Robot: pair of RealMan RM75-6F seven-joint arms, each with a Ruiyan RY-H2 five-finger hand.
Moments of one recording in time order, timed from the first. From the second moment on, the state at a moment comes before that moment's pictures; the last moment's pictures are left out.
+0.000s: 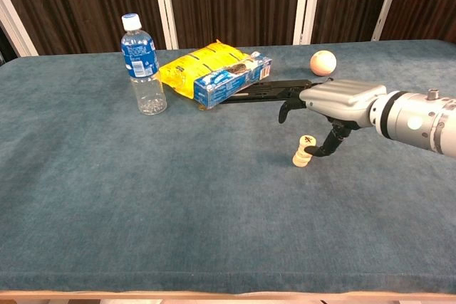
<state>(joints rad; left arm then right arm) -0.10 -1.09 -0.07 -1.65 1.47 1.50 0.14 0.80 -1.55 0.11 -1.41 -1.08 0.87 -0.47</state>
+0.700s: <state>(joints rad) -0.10 -1.11 -0.06 -1.66 1.46 1.49 0.23 0.23 -1.14 -0.08 -1.68 -1.28 1.50 -0.20</state>
